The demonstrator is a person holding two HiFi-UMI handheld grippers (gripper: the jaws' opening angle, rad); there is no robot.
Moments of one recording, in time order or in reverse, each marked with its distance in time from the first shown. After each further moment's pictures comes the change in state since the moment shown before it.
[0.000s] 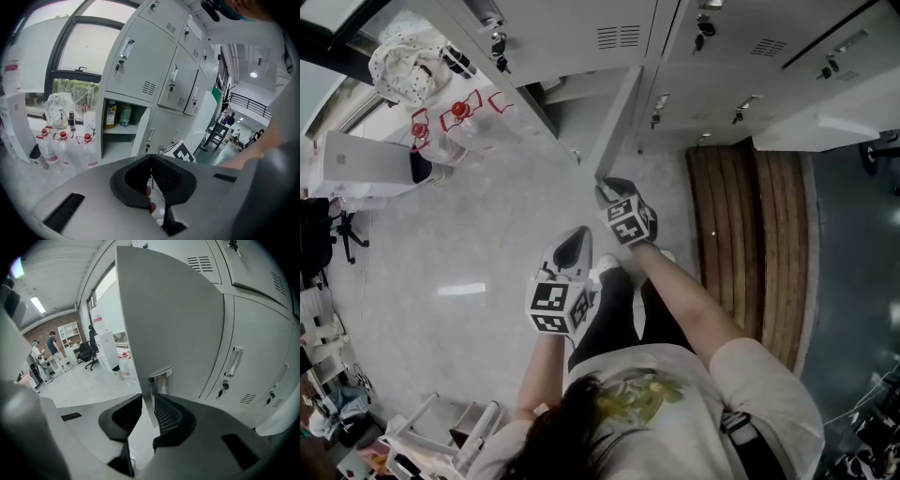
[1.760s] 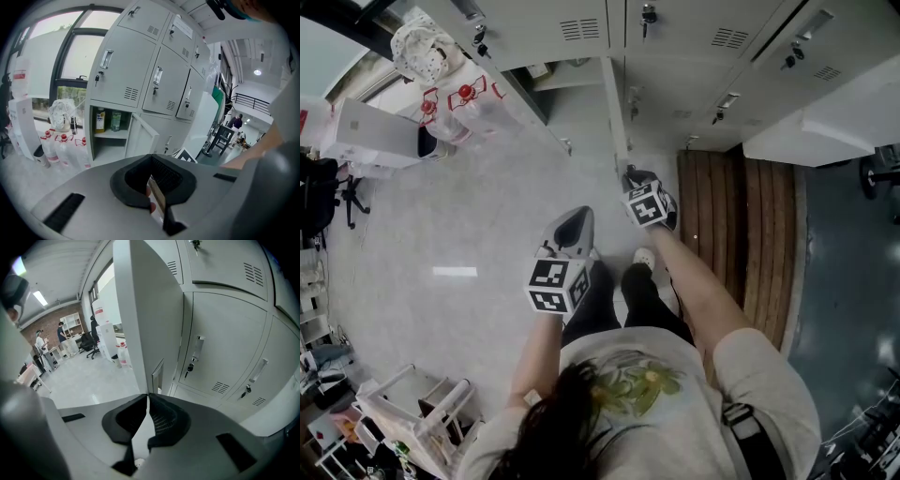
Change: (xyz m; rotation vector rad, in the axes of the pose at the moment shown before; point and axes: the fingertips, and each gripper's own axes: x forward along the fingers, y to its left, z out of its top) left arm 0.012 -0.119 0.013 -0.017 -0.061 0.084; right arm -0.095 -0.101 -0.073 -0.056 0.110 0.010
